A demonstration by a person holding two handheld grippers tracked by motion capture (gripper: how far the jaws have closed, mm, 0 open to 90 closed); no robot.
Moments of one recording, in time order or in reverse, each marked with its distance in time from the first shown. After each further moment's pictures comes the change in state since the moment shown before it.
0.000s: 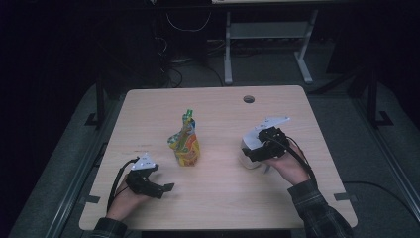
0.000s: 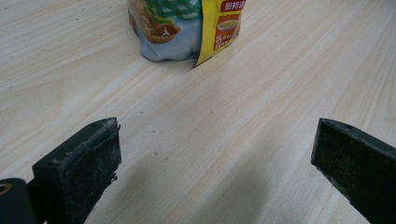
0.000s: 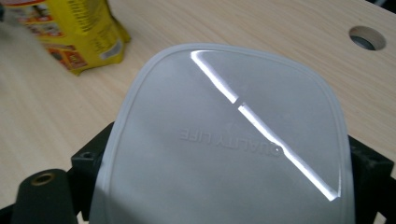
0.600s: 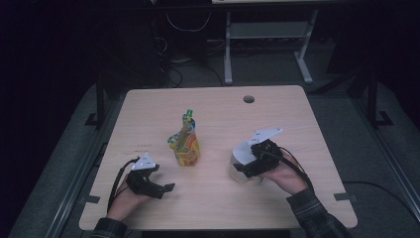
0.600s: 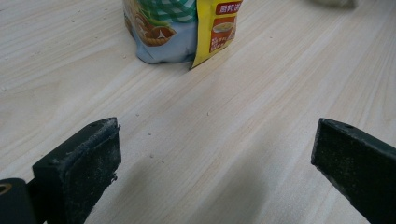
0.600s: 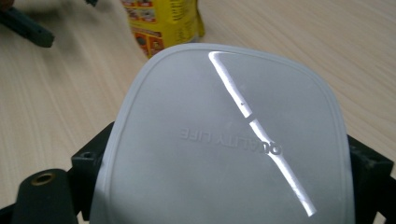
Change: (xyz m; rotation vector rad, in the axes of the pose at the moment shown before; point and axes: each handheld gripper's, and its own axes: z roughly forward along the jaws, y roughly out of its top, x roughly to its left) left arm -0.001 0.000 0.001 -0.016 -0.008 -0.006; right arm 0.035 -0.008 0.000 -0.007 0.172 -0.115
